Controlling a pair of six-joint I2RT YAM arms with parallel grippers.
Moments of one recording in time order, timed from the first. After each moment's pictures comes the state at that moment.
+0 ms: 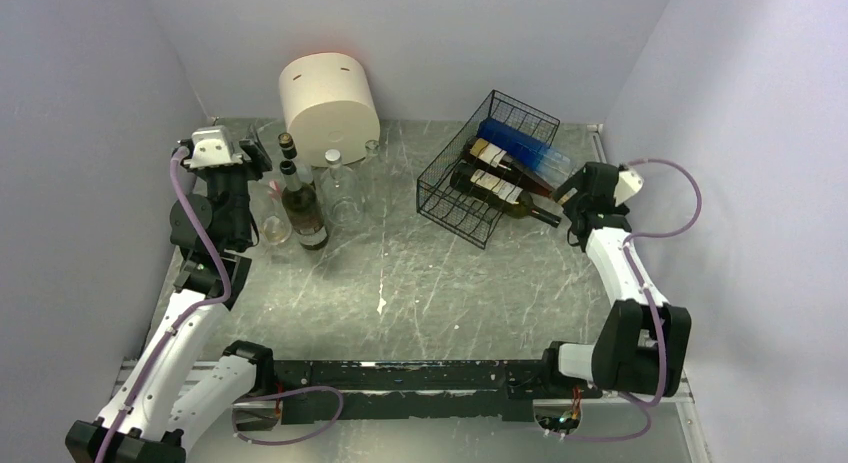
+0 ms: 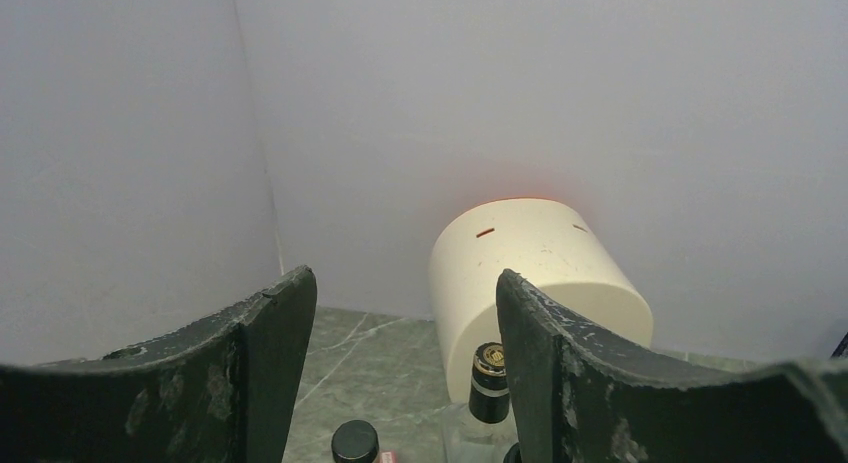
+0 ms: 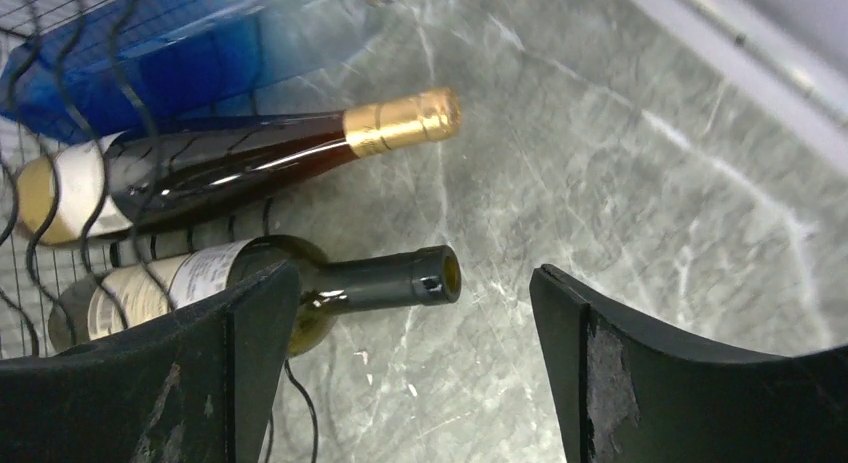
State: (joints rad) left arm -0.27 0.80 0.80 0.41 -0.41 0.13; right arm -0.09 1.26 0.88 -0.26 0.33 0.58
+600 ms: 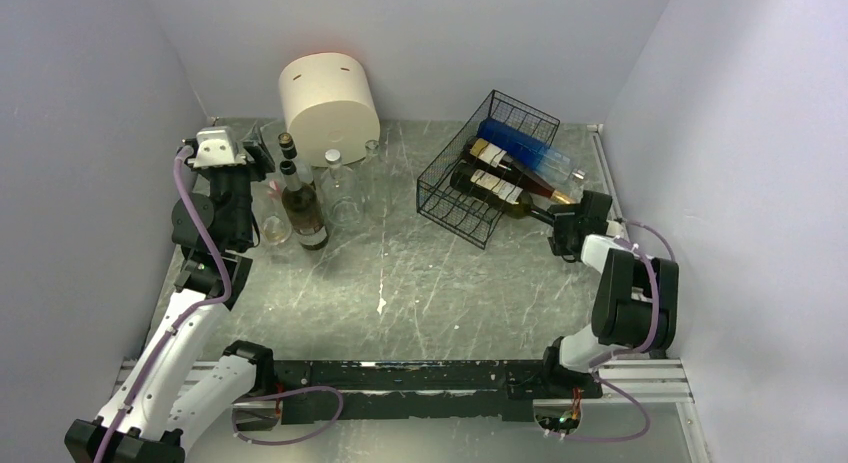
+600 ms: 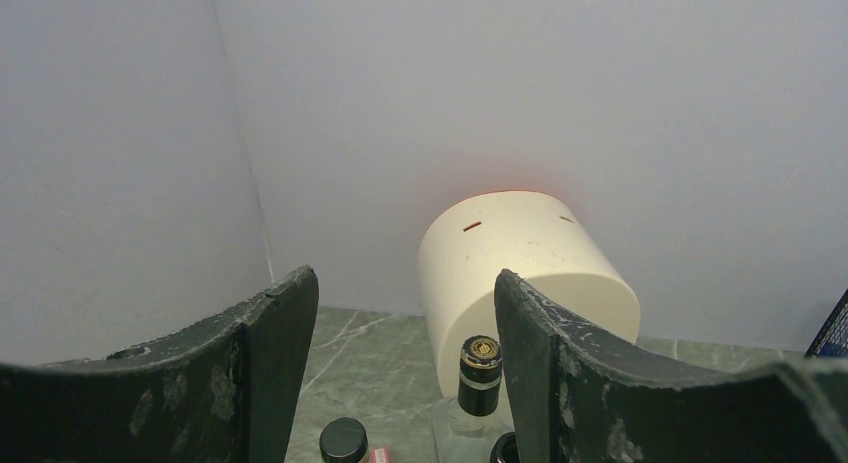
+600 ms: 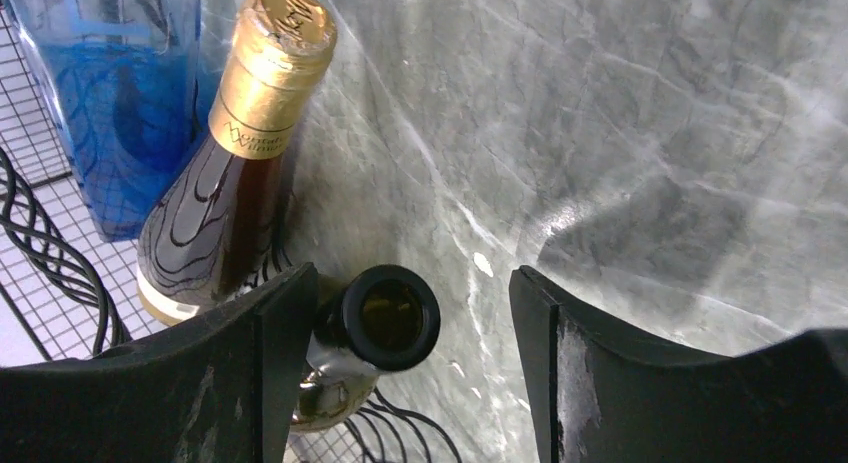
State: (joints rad) left arm -0.28 0.81 0.80 0.40 -0.39 0.13; right arm -0.23 1.51 0.66 0.04 0.01 1.25
